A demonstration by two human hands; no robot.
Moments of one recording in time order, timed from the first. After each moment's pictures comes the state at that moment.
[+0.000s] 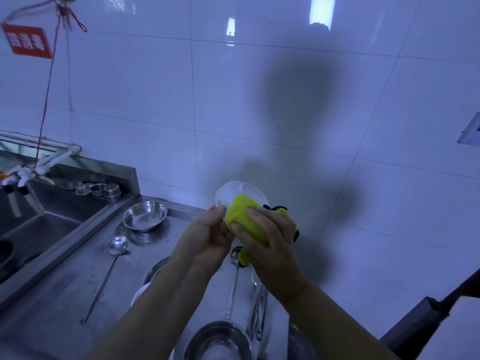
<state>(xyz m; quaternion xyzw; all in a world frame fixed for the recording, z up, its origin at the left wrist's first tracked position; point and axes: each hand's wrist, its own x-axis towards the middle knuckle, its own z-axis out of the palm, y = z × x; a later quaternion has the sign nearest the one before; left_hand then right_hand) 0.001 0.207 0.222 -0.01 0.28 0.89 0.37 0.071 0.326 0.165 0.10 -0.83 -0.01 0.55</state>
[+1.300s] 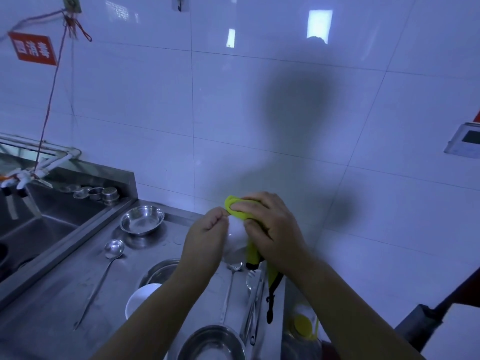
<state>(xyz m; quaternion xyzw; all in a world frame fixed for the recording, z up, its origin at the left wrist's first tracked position) 0.025 0.199 0.220 0.22 0.65 0.72 0.11 0.089 0.324 0.236 0.06 -0.90 0.24 0.36</state>
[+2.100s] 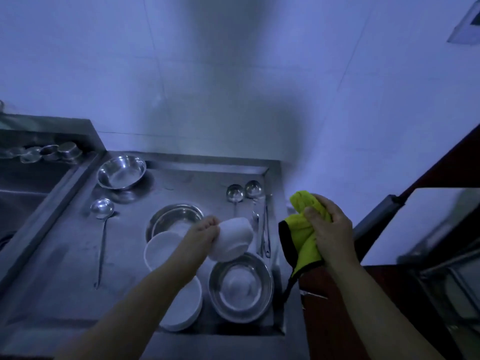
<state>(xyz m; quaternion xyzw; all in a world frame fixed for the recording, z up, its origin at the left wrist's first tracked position) -0.032 0.130 0.091 0.24 0.71 0.56 0.35 0.146 0.298 0.108 -0.39 -0.62 0.54 0.41</state>
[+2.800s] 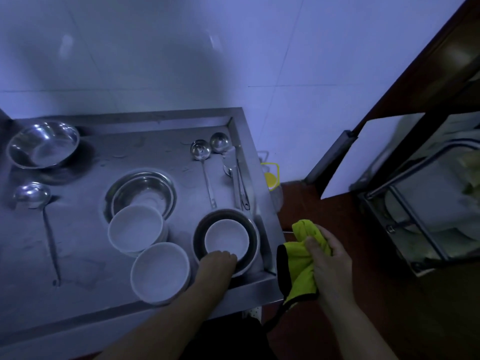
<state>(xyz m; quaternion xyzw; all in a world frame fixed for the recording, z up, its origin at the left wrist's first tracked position) 0.035 0.112 -0.067 0.65 0.73 -0.10 0.19 0.217 0.185 0.025 -0.60 -0.46 0.52 0.41</state>
